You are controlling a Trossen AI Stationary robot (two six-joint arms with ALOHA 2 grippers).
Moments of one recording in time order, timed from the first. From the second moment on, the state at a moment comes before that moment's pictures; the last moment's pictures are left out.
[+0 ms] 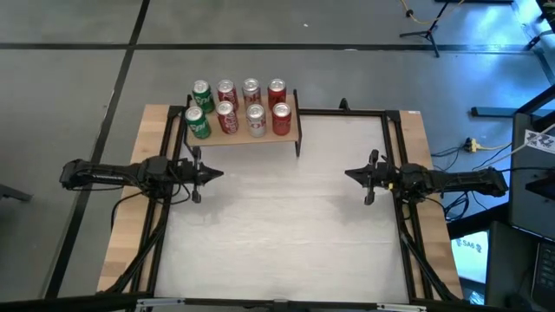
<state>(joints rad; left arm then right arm) 0.01 0.19 0.01 0.14 -0.14 0.07 0.07 0.13 0.01 0.07 0.23 0.02</state>
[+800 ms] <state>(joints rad) 0.07 0.02 0.01 0.04 -0.17 0.12 0.07 0.13 0.01 0.15 0.25 -0.04</state>
